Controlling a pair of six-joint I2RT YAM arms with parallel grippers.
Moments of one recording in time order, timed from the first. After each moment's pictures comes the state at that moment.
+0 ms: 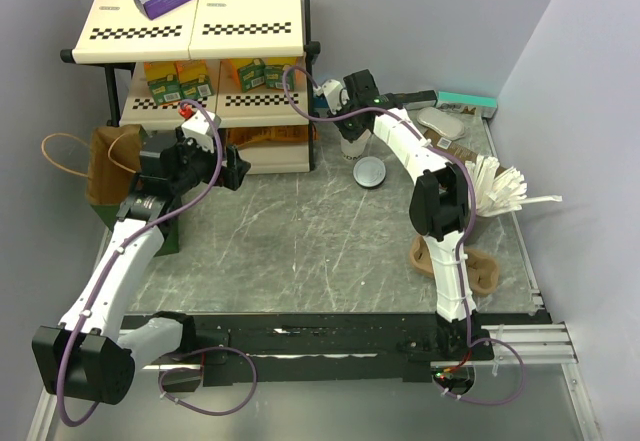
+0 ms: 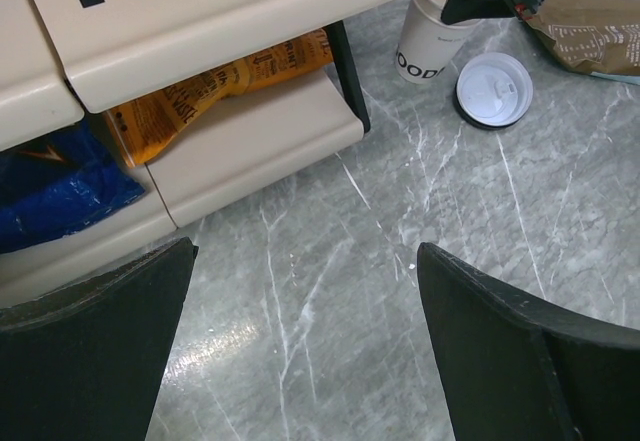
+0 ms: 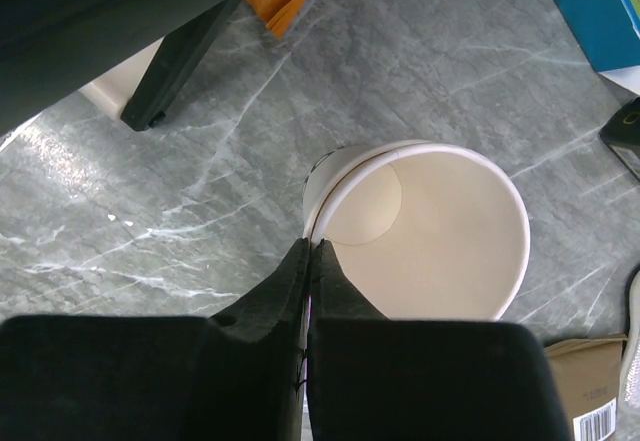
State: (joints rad) left arm -0.16 1.08 0.99 -0.20 0.33 0.01; right arm 0.39 2.29 2.22 -0.78 -0.12 -0.47
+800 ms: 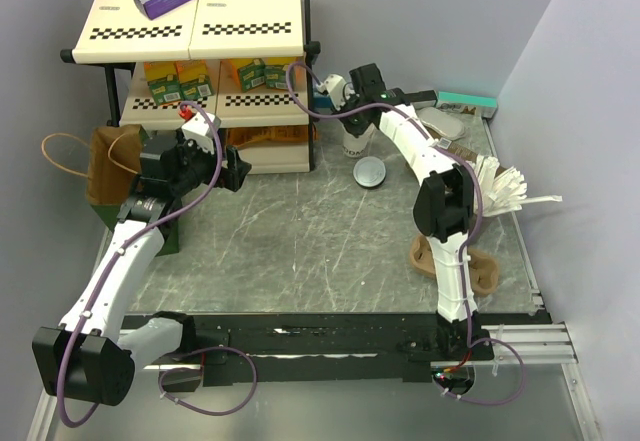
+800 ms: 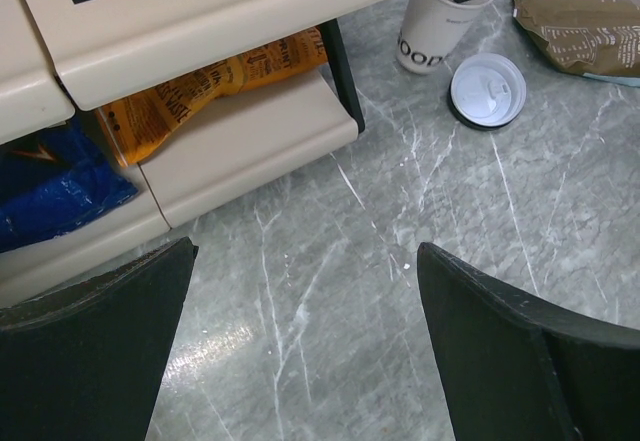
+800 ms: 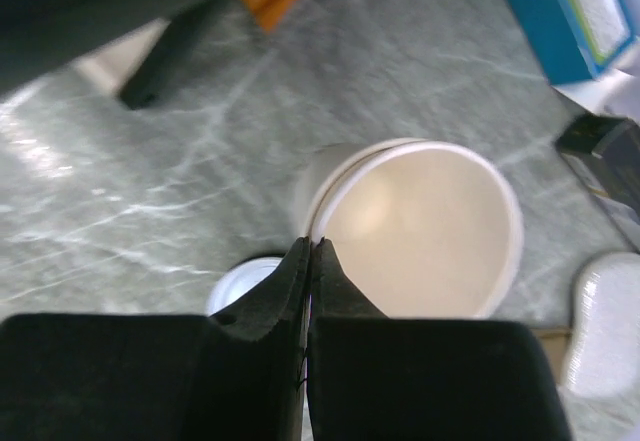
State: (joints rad) left arm -0.16 1.07 0.97 -0.18 0.34 0.00; right arm 0.38 2.26 2.23 -0.81 -0.12 -0.55
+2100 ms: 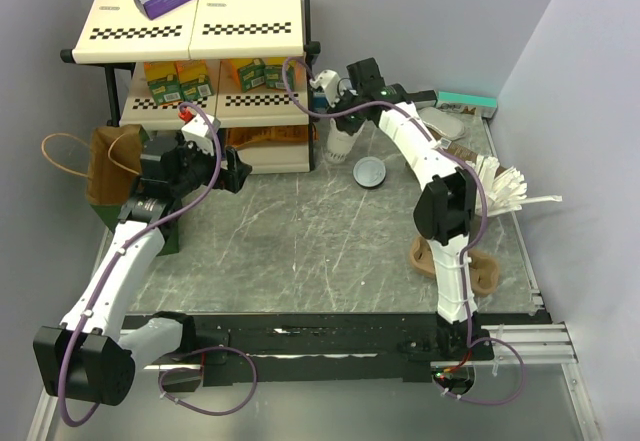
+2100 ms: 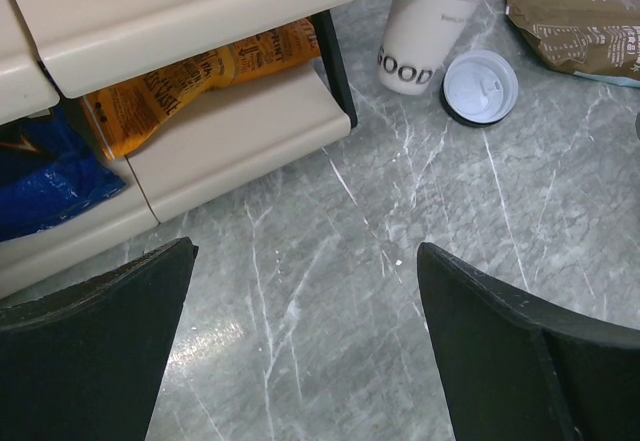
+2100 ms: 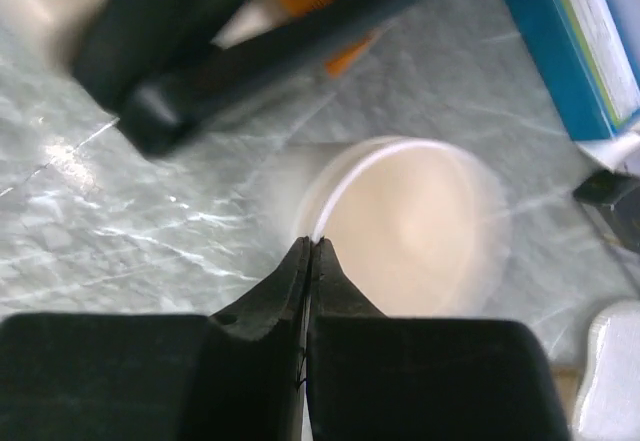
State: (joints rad) left arm -0.15 1.07 0.95 -0.18 0.36 -0.03; right arm 0.40 2.22 2.28 -0.86 -0.25 -0.56
